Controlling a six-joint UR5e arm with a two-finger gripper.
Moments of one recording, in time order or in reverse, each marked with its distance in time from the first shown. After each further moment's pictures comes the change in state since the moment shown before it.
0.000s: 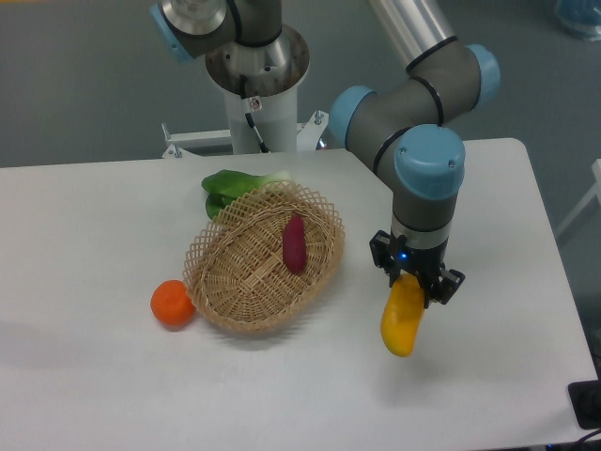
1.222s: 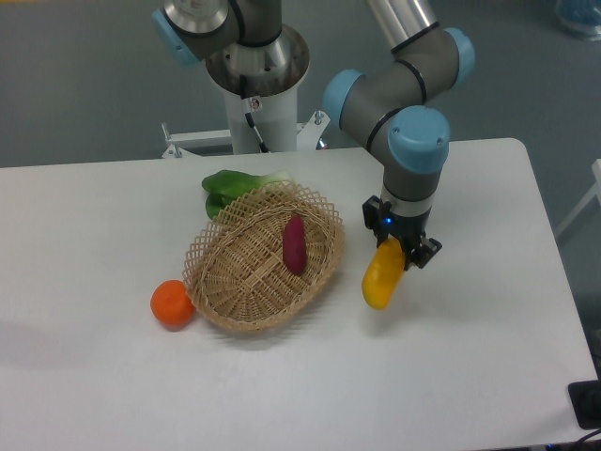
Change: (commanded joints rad) arm 0.120 0.135 -0.336 0.103 -0.006 0.310
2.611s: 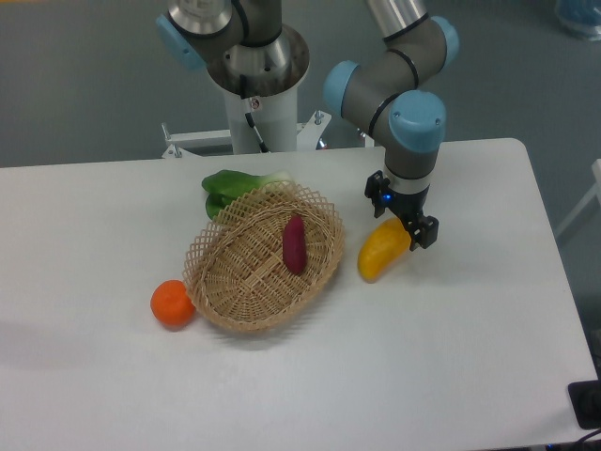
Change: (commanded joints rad) arm 0.031 0.000 -0.057 0.107 0.008 0.075
